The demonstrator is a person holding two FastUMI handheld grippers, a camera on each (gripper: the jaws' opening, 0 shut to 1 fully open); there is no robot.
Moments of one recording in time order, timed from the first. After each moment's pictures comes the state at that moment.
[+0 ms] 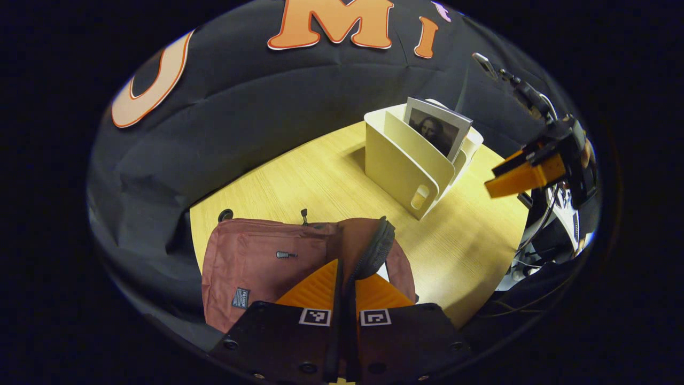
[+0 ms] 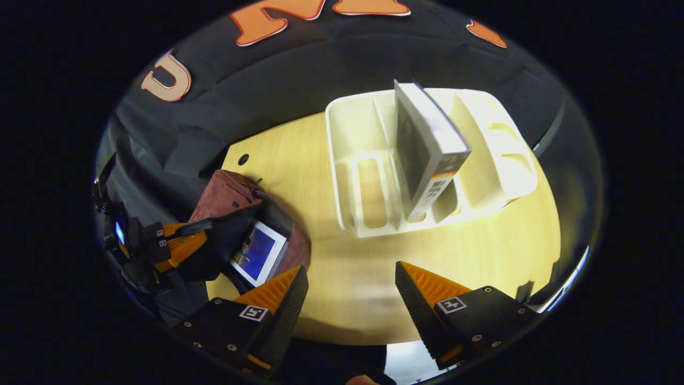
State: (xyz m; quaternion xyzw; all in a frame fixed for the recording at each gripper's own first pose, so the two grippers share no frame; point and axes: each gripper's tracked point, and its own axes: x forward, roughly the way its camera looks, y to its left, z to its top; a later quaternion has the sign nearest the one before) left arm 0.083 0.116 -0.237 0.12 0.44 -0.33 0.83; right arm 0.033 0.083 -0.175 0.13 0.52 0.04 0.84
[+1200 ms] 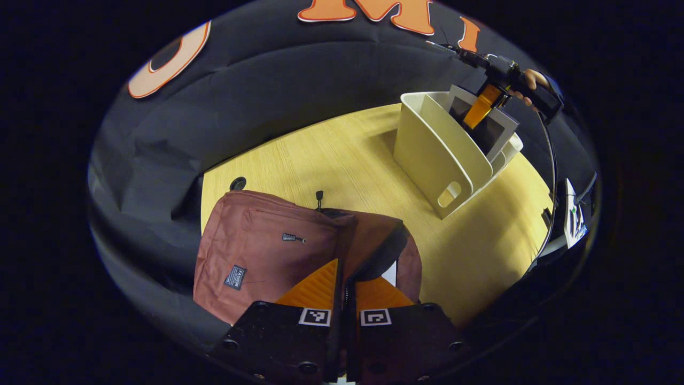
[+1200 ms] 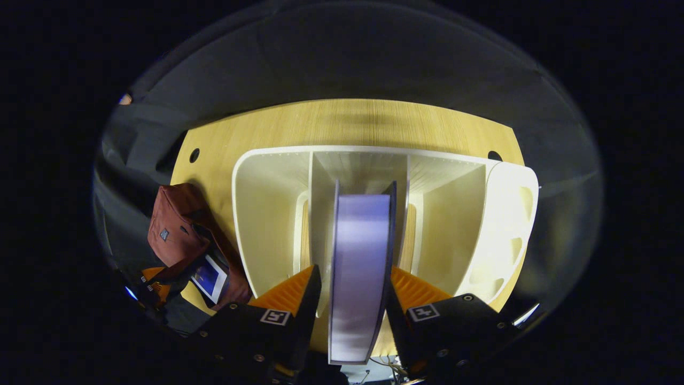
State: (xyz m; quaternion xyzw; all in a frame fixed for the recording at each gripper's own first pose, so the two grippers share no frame) left arm 0.088 0.114 -0.264 0.10 0.51 -0.24 0.82; right arm 0.202 -0.008 -0.226 0.03 0.64 0.05 0.77
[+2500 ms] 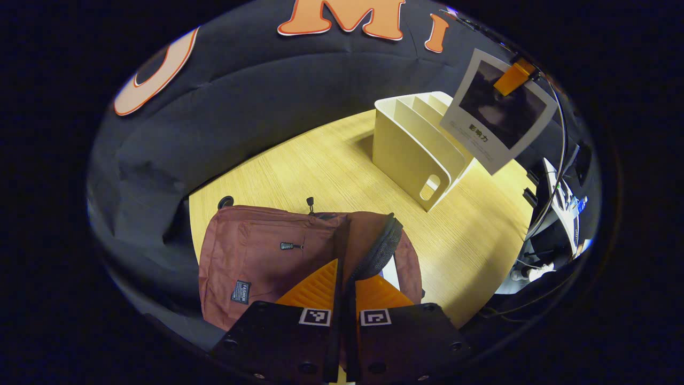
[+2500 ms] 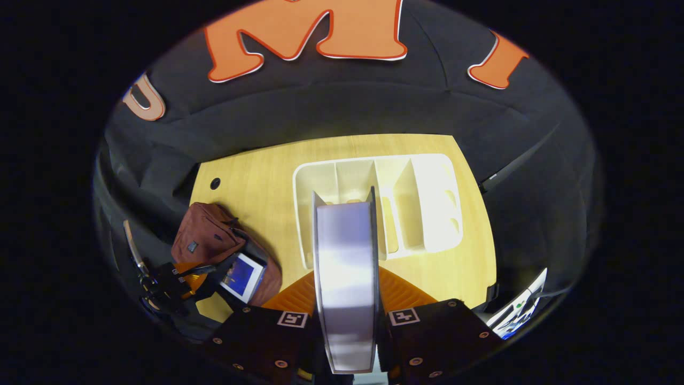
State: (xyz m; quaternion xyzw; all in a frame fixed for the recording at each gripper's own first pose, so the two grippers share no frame) left arm 0.089 0.131 -0.251 0.12 0.46 -0.33 0.81; right arm 0.081 0.042 -0.069 0.07 0.54 -0.04 0.84
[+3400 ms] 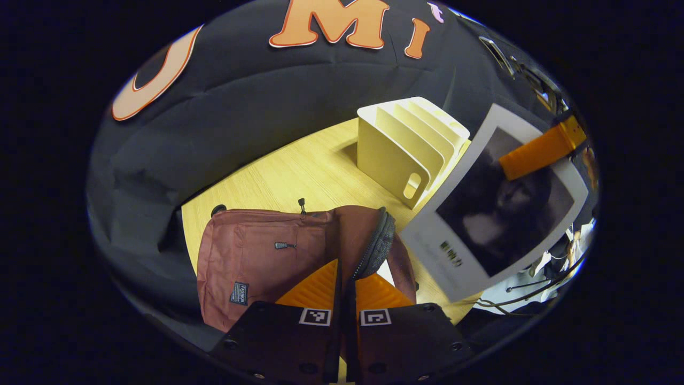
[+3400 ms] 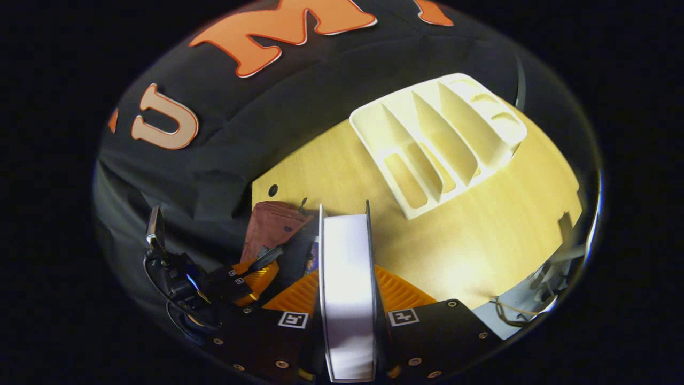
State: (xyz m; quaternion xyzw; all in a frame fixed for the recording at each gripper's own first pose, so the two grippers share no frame) left arm 0.070 0.143 -0.240 0.11 0.43 -0.37 0.82; right arm 0.008 0.211 -0.137 0.33 0.48 -0.01 0.81
